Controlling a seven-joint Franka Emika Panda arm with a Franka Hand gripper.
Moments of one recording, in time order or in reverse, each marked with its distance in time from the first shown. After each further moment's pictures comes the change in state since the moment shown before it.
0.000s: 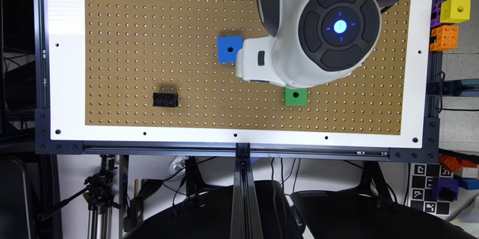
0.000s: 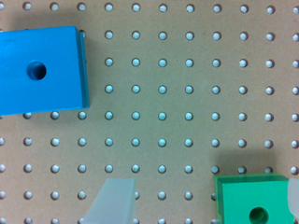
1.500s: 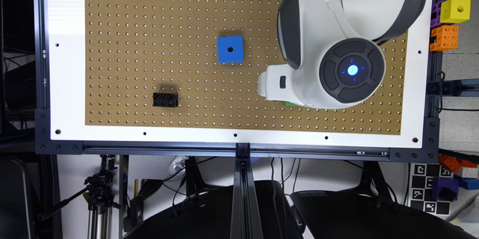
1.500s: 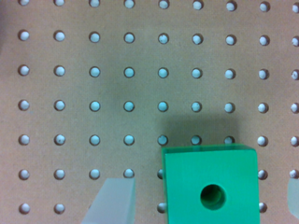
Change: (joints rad) arm 0.000 0.228 0.065 0.148 -0.003 0.090 0.056
